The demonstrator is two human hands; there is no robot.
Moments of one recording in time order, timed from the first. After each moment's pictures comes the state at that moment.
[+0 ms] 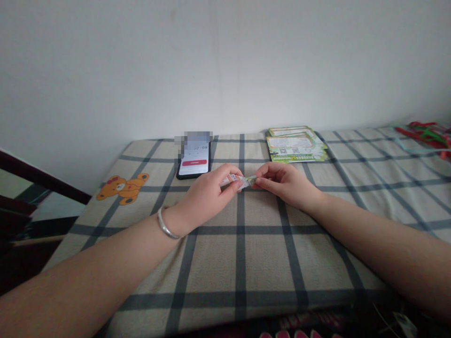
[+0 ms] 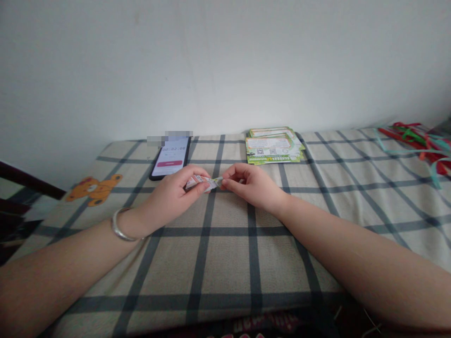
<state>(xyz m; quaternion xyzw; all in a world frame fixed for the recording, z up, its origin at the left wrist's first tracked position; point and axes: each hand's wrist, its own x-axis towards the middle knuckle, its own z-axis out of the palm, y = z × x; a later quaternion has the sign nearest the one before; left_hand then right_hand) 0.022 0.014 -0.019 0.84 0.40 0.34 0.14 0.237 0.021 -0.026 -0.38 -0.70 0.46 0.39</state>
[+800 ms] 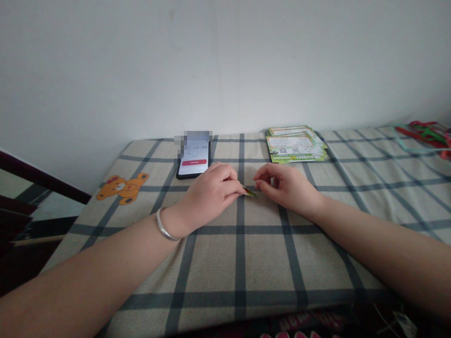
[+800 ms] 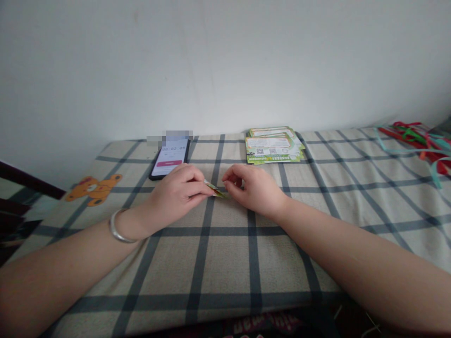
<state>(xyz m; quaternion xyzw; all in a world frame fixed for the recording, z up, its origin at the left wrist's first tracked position) 0.018 0.022 -0.024 0.91 0.27 0.30 -0.03 0.240 0.013 -0.021 -0.43 -0.82 0.18 0.32</state>
